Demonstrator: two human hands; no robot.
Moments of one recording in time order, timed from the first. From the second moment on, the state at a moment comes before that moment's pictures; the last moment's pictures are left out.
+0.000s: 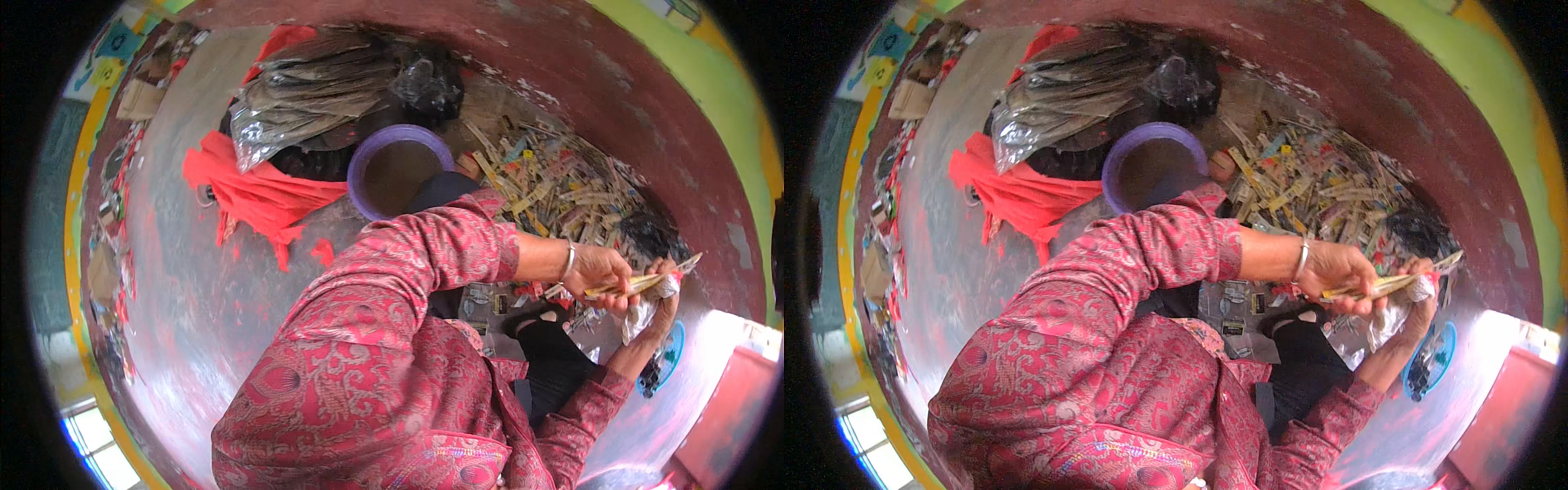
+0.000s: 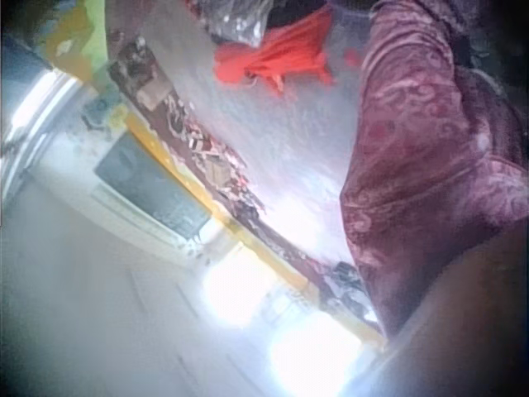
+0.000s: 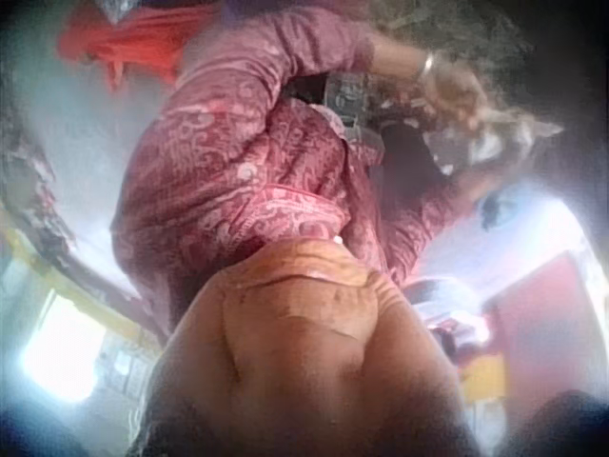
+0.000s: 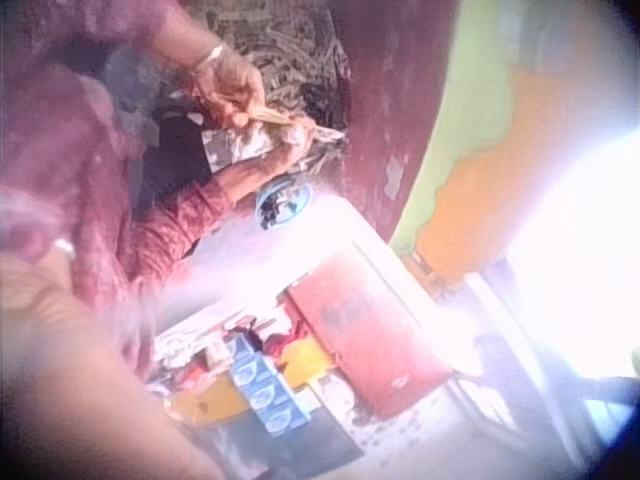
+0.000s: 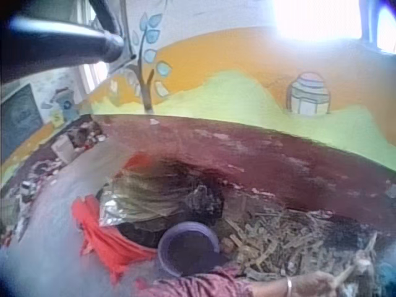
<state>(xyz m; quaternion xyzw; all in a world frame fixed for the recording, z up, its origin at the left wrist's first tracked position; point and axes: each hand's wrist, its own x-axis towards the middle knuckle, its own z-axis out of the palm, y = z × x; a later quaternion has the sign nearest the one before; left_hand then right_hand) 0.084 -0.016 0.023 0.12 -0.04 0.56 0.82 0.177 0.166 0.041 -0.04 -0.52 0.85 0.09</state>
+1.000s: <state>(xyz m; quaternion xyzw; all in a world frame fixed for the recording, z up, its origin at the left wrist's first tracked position) 0.083 -0.025 0.053 0.37 0.46 0.54 0.60 0.156 0.091 0.081 -0.01 -0.95 0.11 0.31</state>
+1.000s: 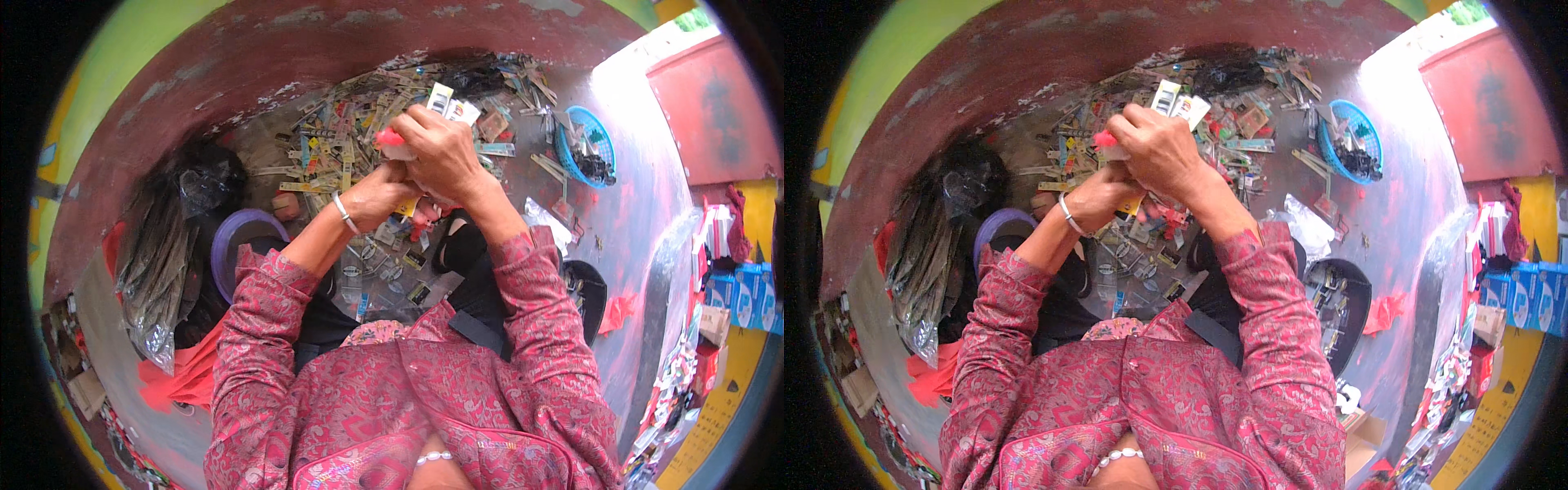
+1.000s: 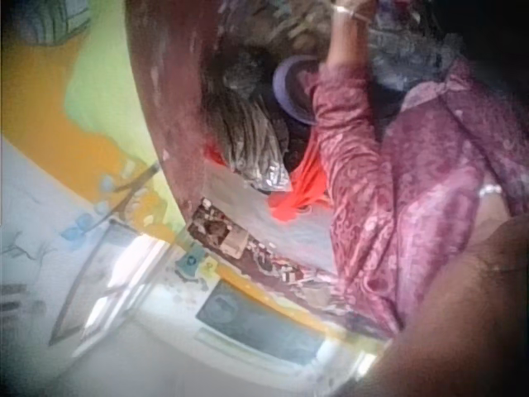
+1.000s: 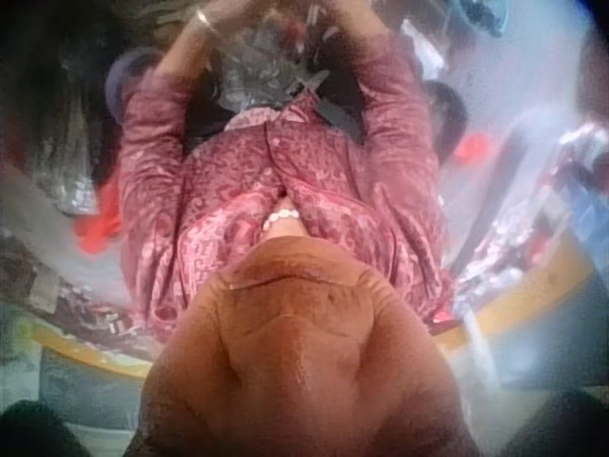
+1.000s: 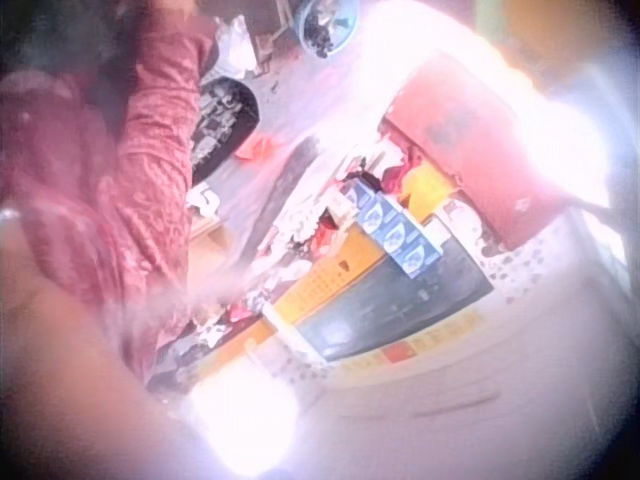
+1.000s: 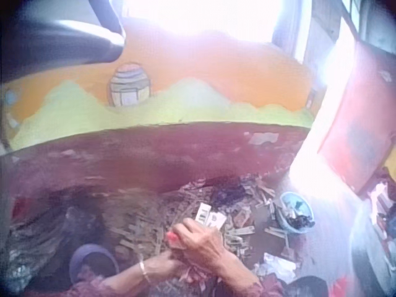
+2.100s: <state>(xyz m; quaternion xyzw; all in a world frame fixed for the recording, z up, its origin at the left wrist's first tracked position) 0.011 -0.036 0.069 0.18 0.10 0.70 0.69 0.173 0.164 0.071 -0.29 -0.30 0.86 0.28</state>
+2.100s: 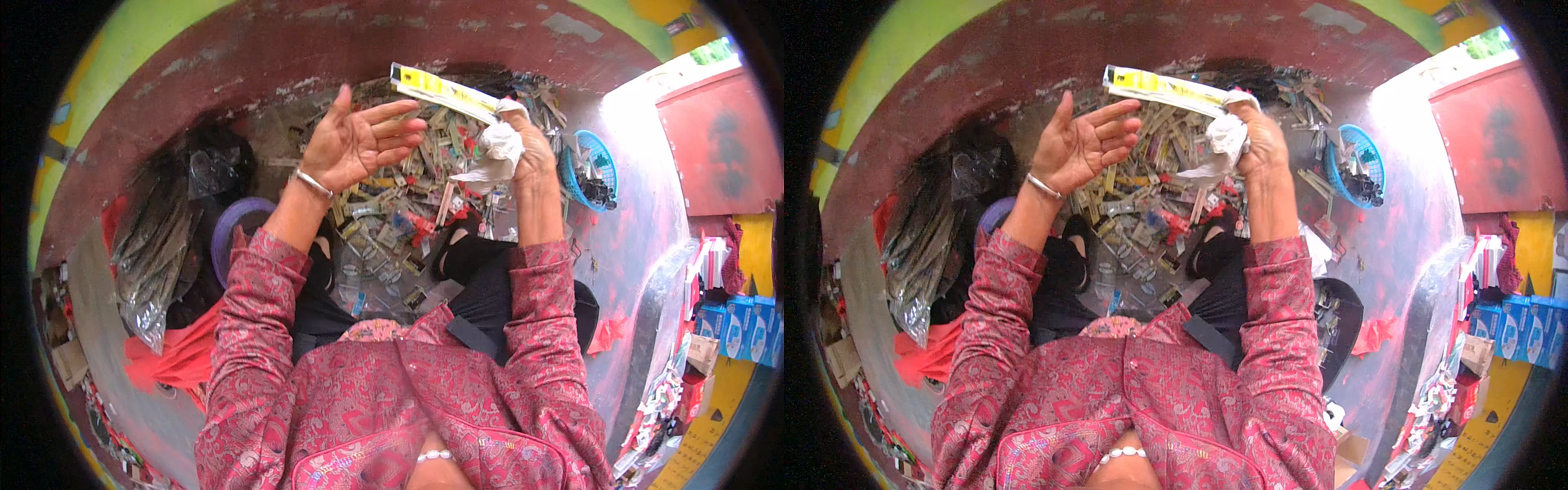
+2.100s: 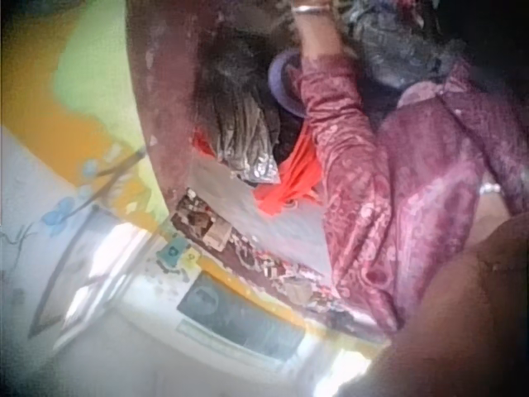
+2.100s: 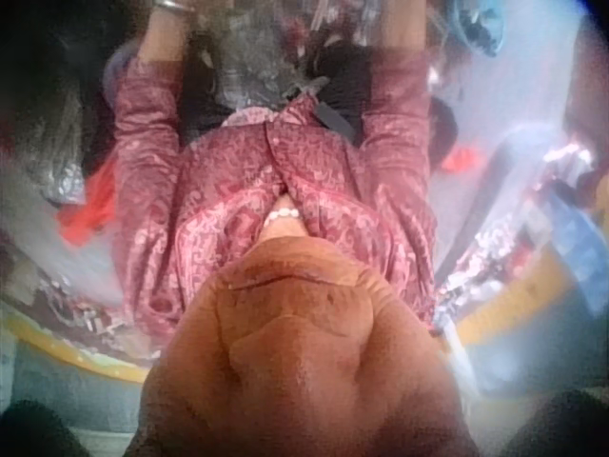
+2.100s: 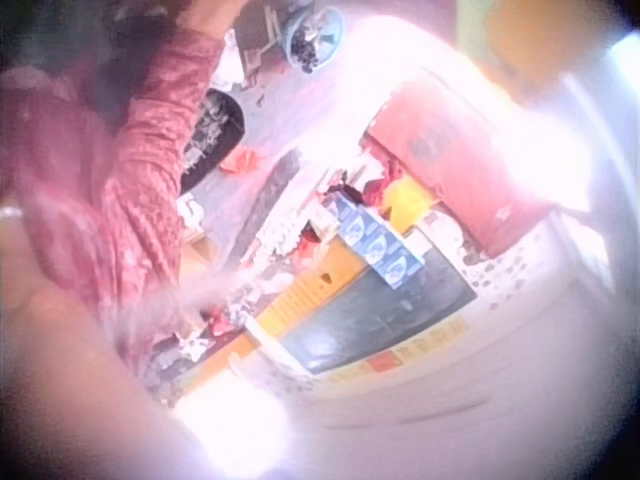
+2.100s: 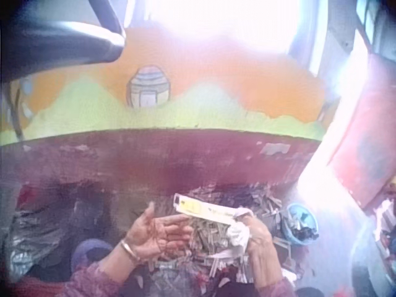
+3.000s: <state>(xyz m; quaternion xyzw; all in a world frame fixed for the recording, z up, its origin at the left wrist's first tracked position) 0.039 -0.018 0.040 0.16 0.48 0.71 0.48 0.180 0.123 0.091 -0.32 -0.57 0.65 0.38</state>
